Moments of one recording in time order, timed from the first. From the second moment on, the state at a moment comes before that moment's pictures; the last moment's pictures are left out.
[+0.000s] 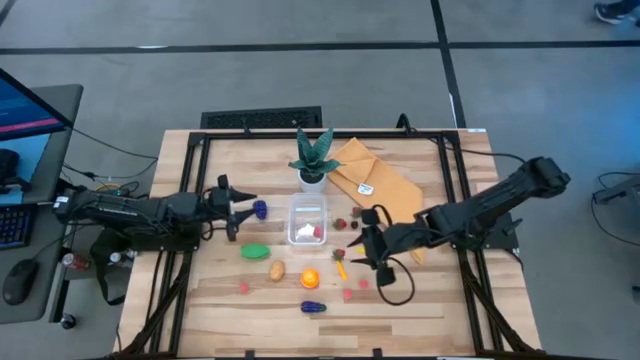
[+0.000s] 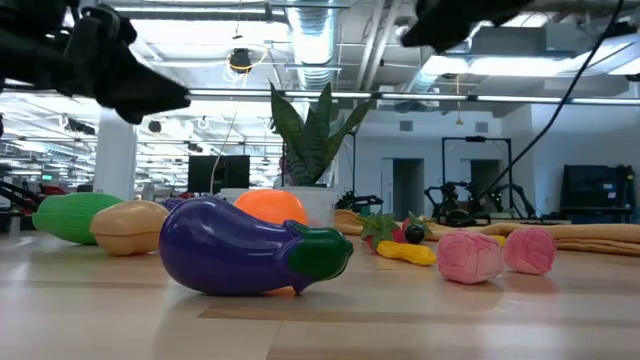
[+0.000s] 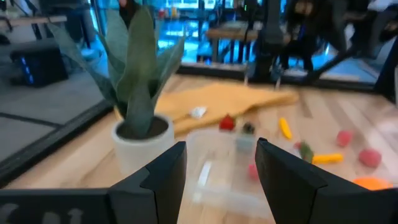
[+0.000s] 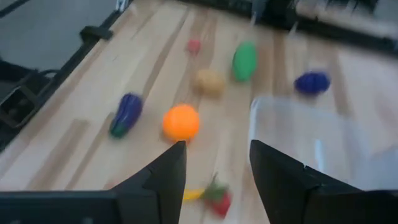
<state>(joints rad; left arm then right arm) -0.06 0.40 0.11 0.19 -0.32 -0.08 0.39 1.34 0.90 -0.22 0.18 -0.04</state>
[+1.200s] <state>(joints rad) -0.28 0.42 0.12 -0.26 -0.07 -0.28 0.62 1.34 0.90 -0.46 0.55 0.35</state>
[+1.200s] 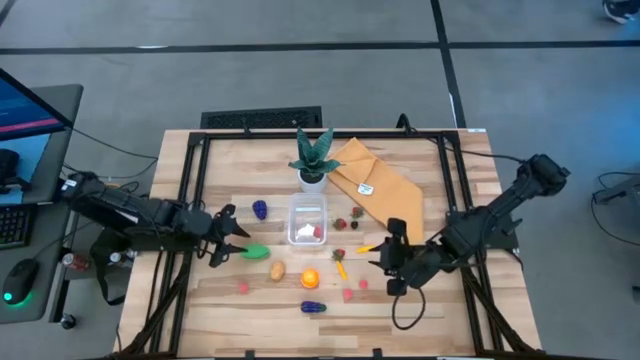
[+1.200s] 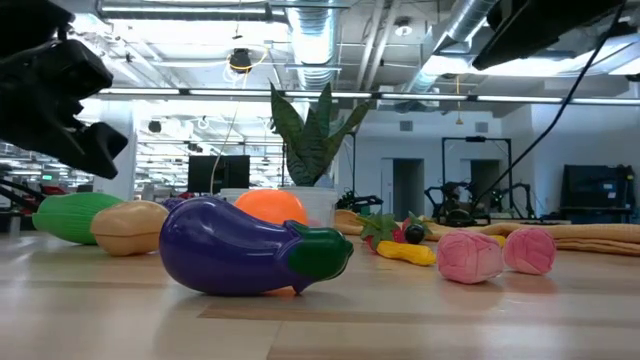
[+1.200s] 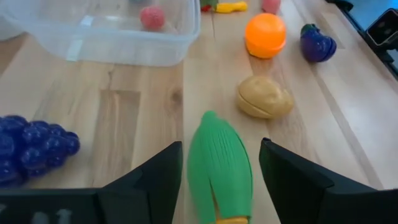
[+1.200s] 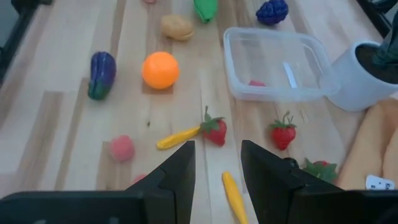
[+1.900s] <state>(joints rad) -0.36 0.75 0.12 -0.06 -0.13 -0.41 0.59 1.43 0.90 -0.42 0.55 0.32</state>
